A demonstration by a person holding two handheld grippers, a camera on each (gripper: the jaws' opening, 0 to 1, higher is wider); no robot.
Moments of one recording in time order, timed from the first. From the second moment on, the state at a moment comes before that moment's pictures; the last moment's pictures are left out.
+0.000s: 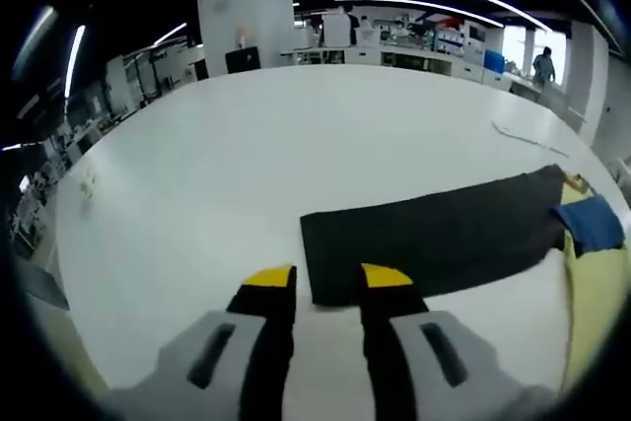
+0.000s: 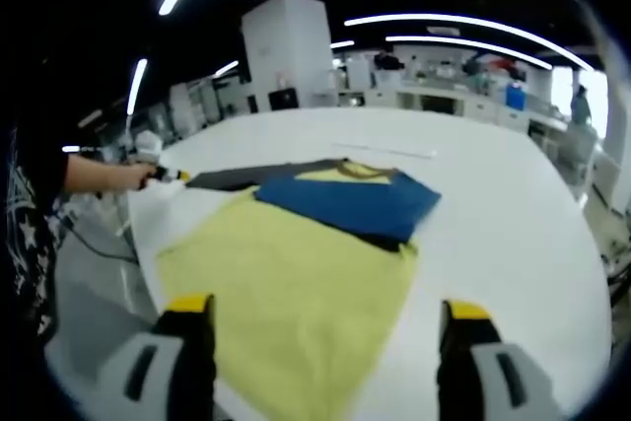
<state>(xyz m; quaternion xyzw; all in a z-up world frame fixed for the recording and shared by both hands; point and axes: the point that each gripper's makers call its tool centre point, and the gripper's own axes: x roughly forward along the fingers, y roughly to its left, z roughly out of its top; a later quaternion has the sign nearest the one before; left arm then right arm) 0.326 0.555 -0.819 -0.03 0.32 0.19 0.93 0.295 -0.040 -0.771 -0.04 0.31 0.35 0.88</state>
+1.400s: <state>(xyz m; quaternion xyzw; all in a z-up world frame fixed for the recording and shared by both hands) 0.326 0.540 -0.821 -0.03 0.35 0.18 0.92 0.292 -0.045 -0.769 -0.05 0.30 0.34 0.89</state>
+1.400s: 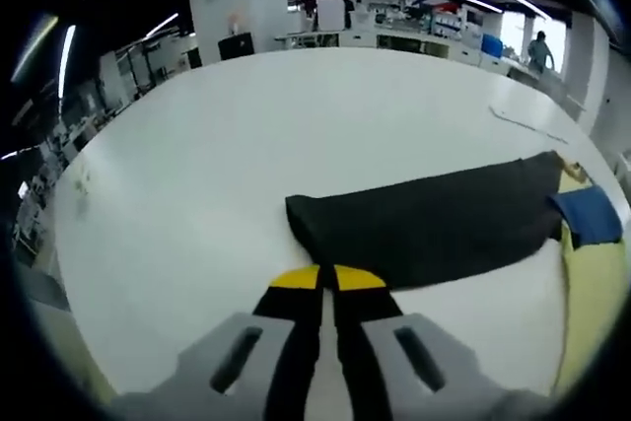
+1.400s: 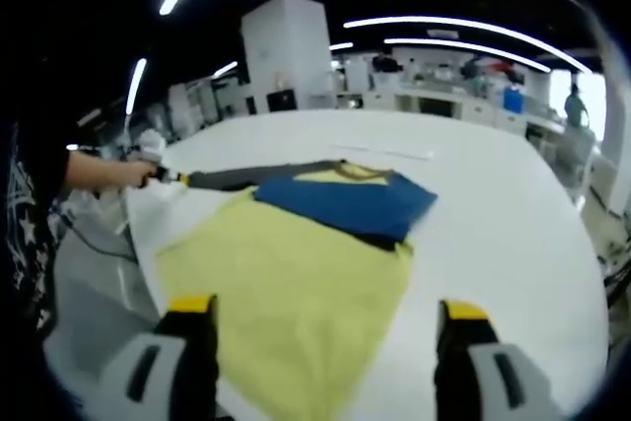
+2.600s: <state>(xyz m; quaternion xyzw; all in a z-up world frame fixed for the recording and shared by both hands) 0.426 0.406 -0.747 0.01 0.27 0.03 0.96 0.275 -0.016 -0.749 -0.04 0.29 0.40 0.87</state>
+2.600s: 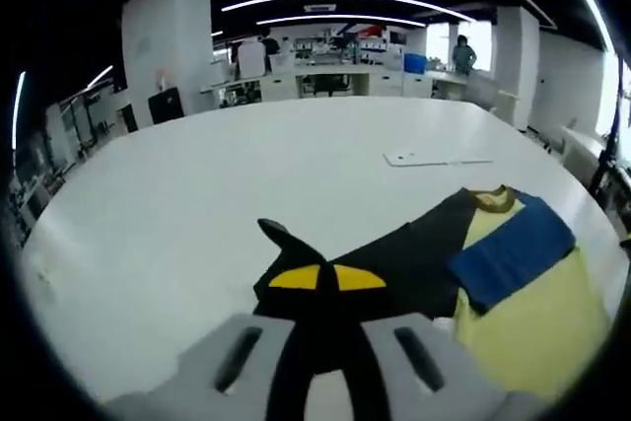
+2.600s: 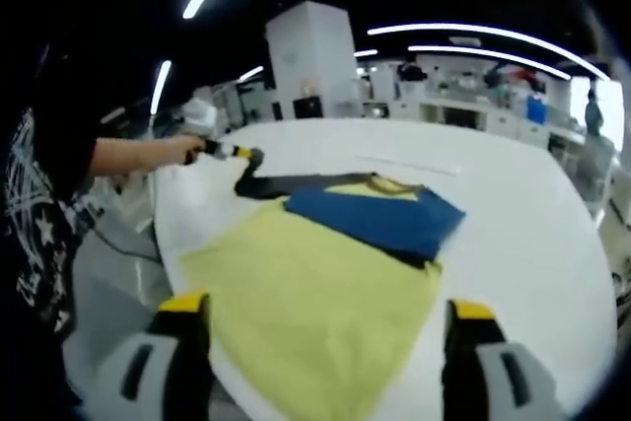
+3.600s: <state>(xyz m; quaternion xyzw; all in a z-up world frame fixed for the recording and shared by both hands) 0.483 0.260 -0.721 -0.07 0.23 -0.07 0.97 0.266 -0.015 -0.758 -0.04 0.29 0.40 0.87</state>
